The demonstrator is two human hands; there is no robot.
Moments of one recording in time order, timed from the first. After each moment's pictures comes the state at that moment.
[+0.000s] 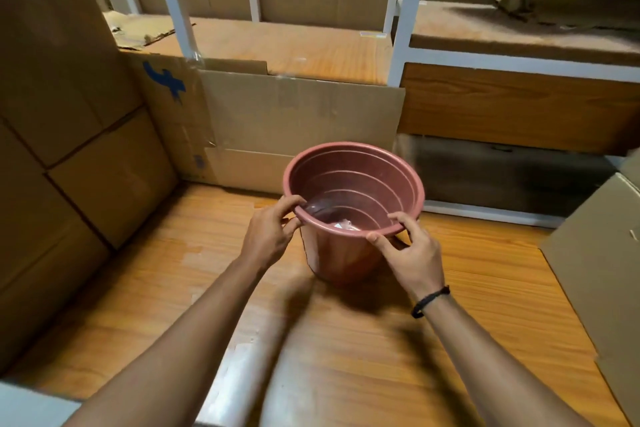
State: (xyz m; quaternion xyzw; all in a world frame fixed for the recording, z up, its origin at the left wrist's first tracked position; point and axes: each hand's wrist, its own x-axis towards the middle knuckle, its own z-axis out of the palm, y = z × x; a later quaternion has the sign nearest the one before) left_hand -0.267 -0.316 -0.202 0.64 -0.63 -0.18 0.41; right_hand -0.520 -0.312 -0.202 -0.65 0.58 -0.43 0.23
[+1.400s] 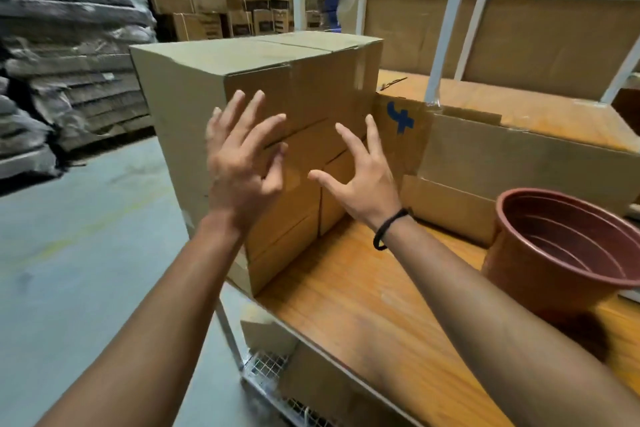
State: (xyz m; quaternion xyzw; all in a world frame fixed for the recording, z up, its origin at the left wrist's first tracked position) left_hand 0.044 -0.047 -0.036 0.60 -0.53 0.37 0.46; right_hand -0.098 -0.176 -0.056 -0.85 0.28 -0.41 0.18
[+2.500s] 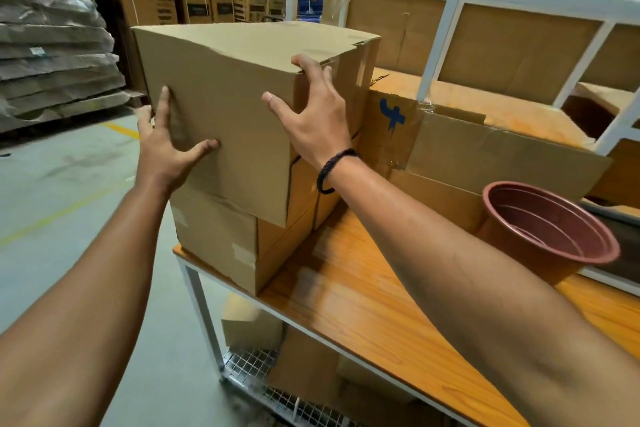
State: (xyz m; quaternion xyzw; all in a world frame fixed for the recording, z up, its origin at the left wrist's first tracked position) left_hand 0.251 -0.036 -0.078 0.72 -0.43 0.08 0.55; right_hand 0.019 -0.117 0.017 -0.81 0.27 -0.47 0.22
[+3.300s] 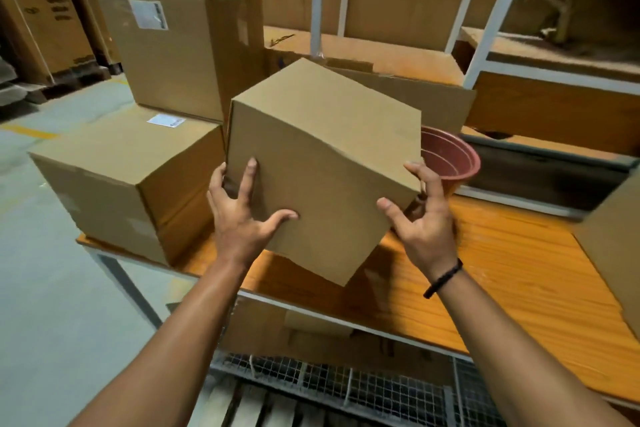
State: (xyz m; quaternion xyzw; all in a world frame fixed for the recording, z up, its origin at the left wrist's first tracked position) left_hand -0.078 -0.054 -0.170 0.66 -0.56 0.08 0.50; right_hand -0.349 -0.089 -0.110 -0.72 0.37 -0.54 0.24
